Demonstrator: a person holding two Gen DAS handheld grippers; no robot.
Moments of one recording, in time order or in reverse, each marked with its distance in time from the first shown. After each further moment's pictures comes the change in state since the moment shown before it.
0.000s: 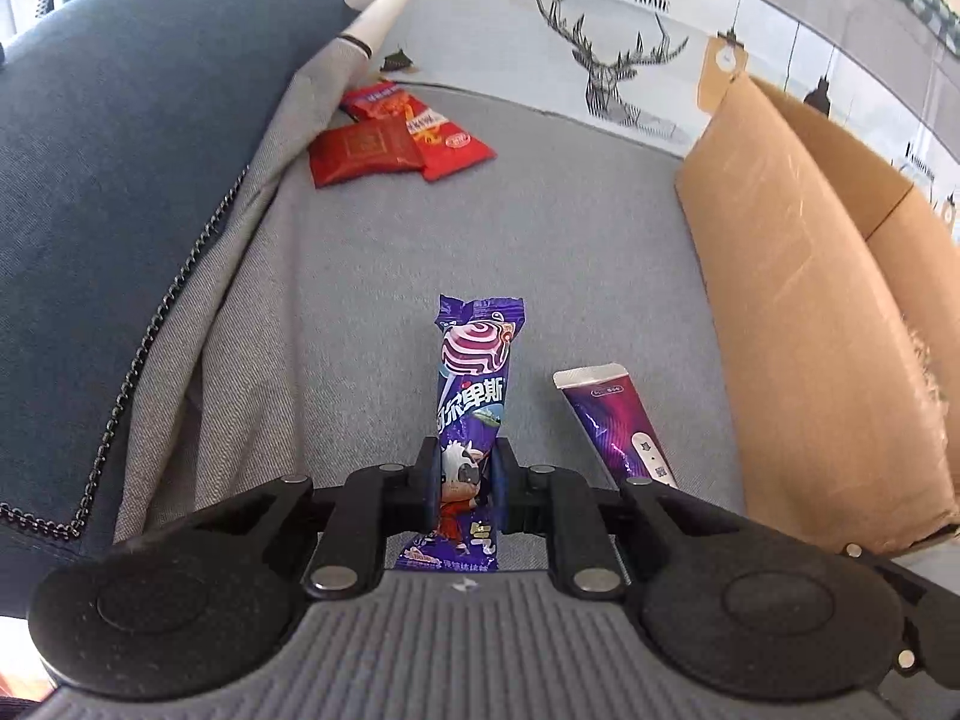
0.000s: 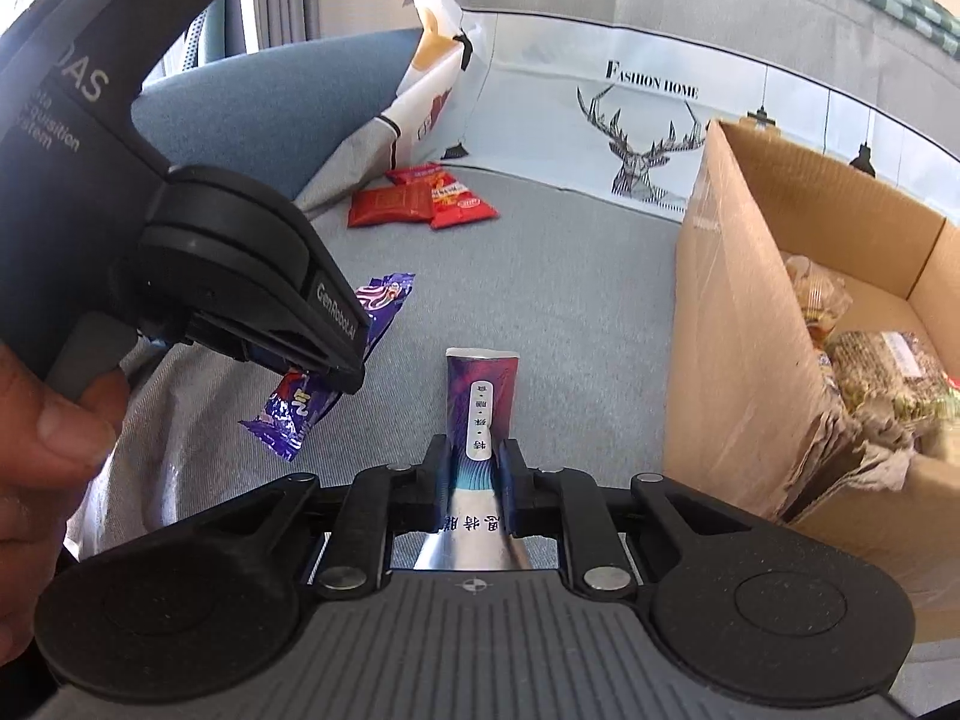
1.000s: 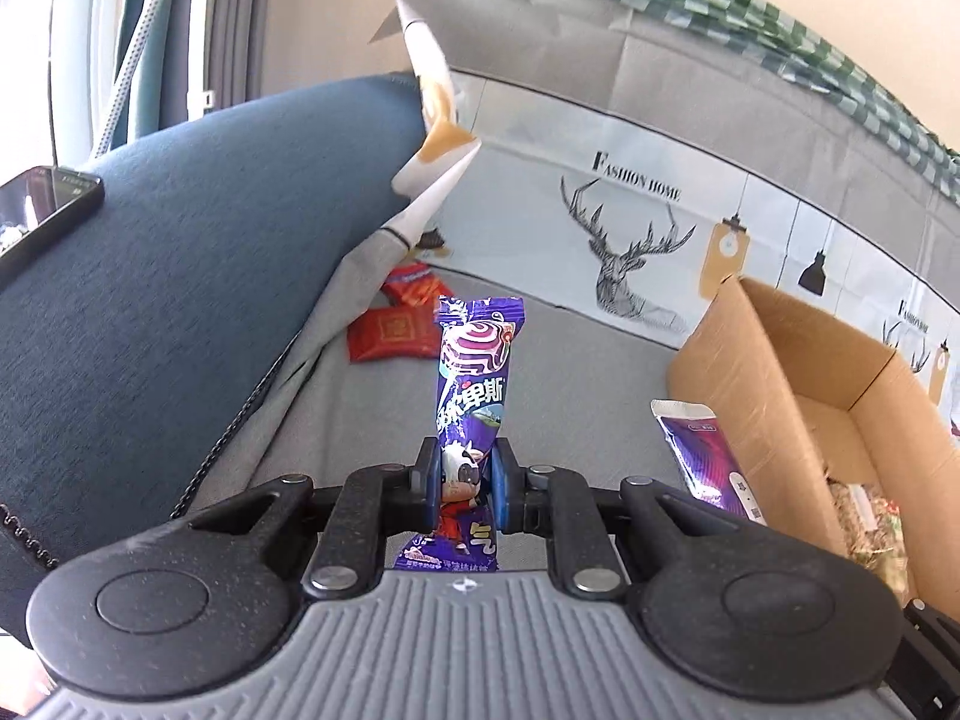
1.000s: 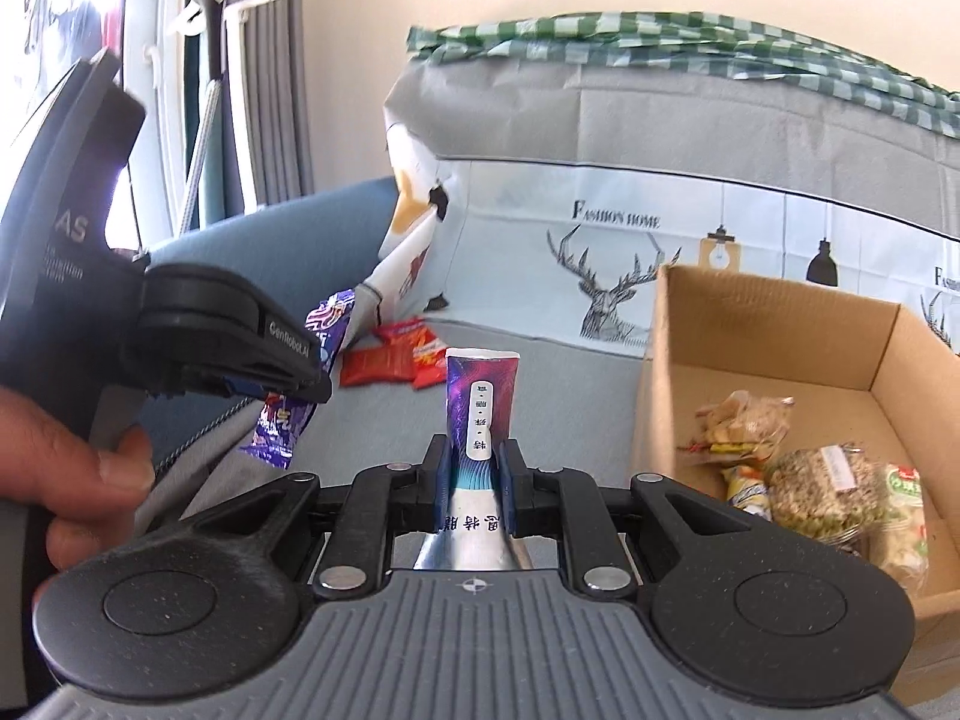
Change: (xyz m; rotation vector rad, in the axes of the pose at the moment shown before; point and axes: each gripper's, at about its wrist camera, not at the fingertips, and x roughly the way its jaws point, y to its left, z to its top) left arm -0.052 -0.004 0.018 -0.109 -0.331 0.023; right arm -0.052 -0.029 0.022 0.059 -0.258 0.011
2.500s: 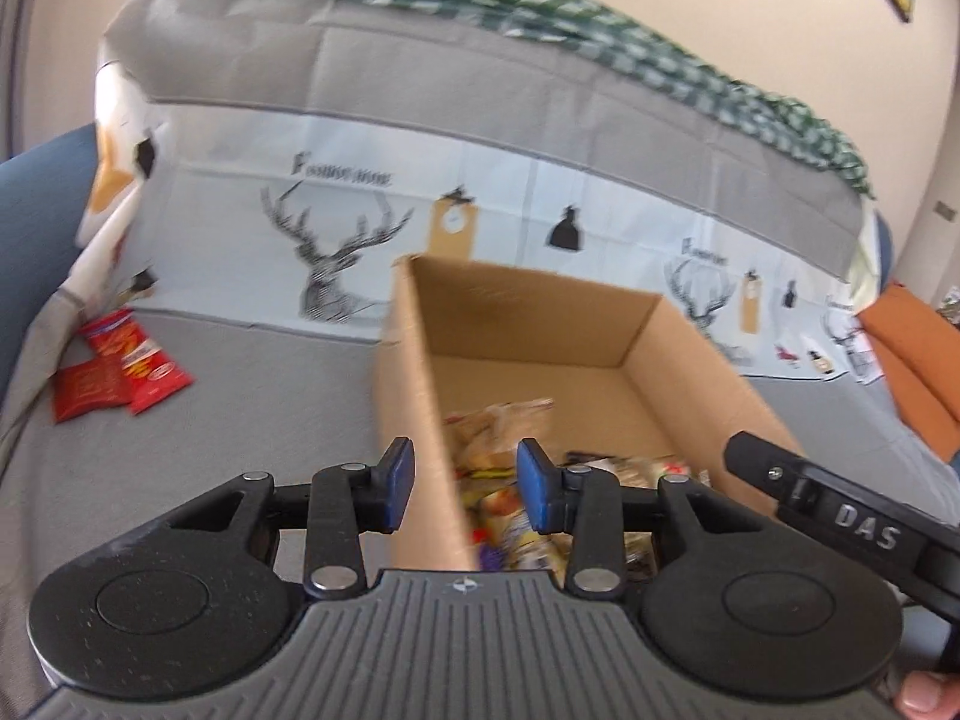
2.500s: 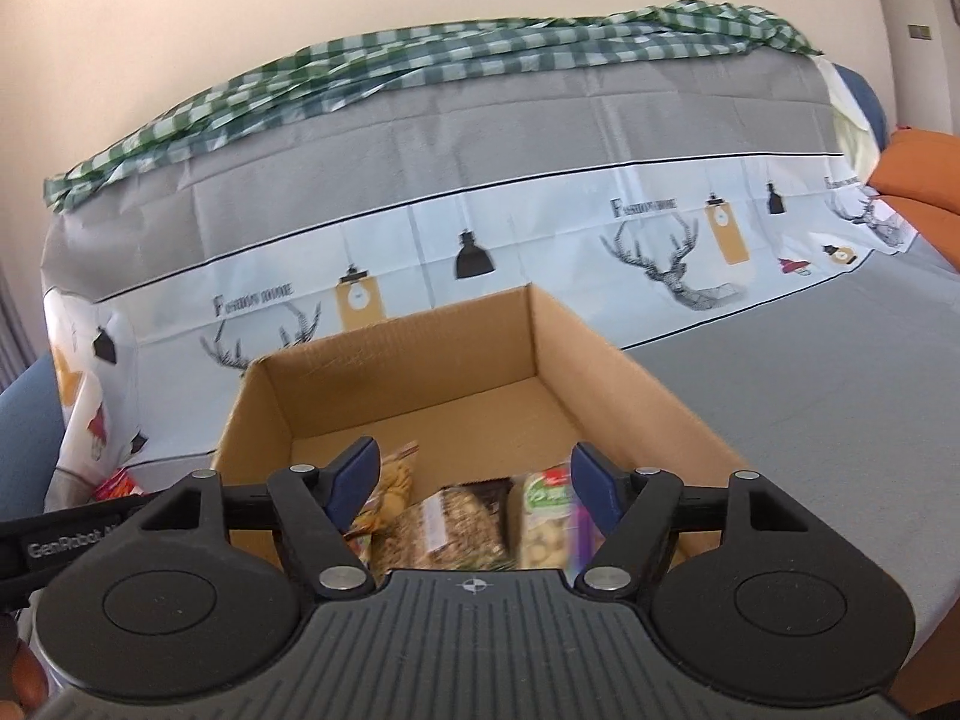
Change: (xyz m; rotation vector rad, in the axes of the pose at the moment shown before) left arm 0.003 -0.133 -0.006 0.183 0.013 -0.344; right arm -0.038 -0.158 0.020 0.375 -0.043 -0.456
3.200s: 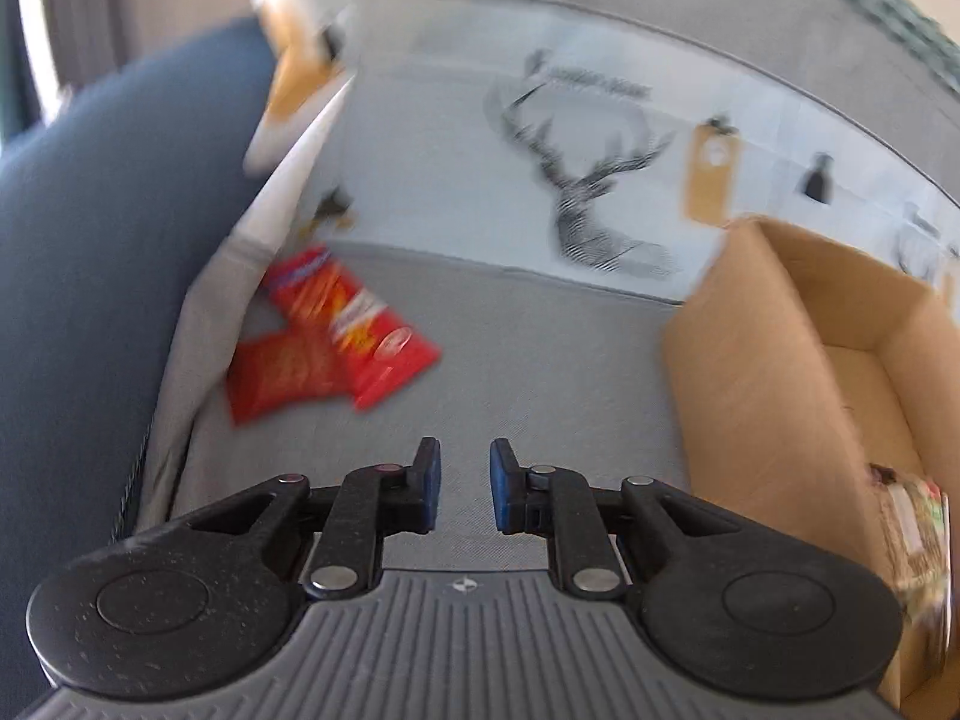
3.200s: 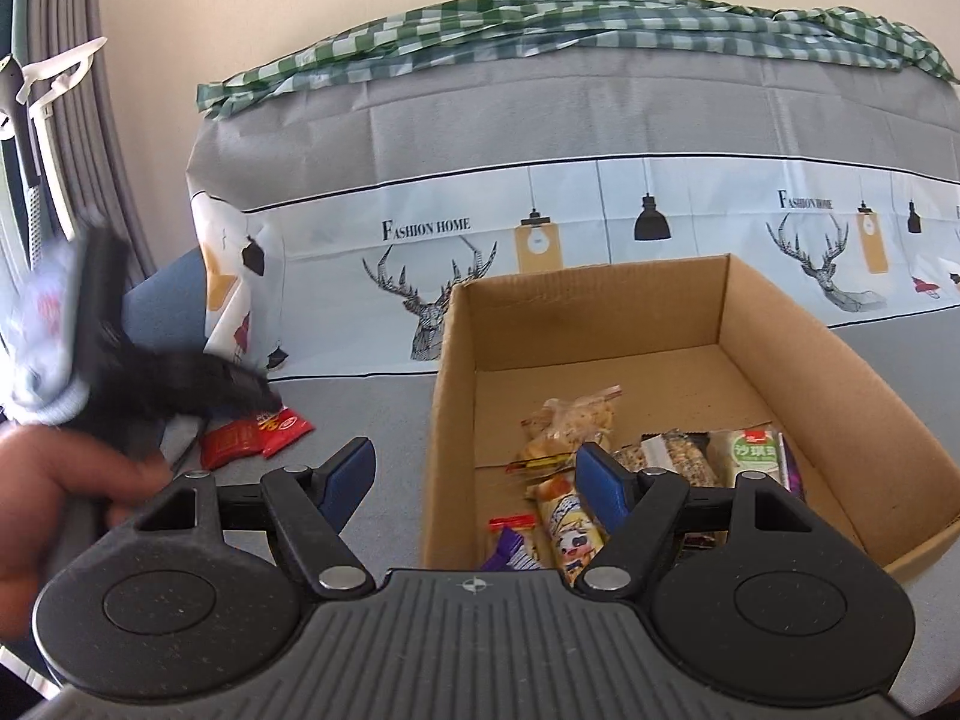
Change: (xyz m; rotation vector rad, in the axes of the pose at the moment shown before) left arm 0.082 0.142 0.051 -0.111 0.221 0.277; right arm -0.013 0.092 -0.021 -0.142 0.083 0.209
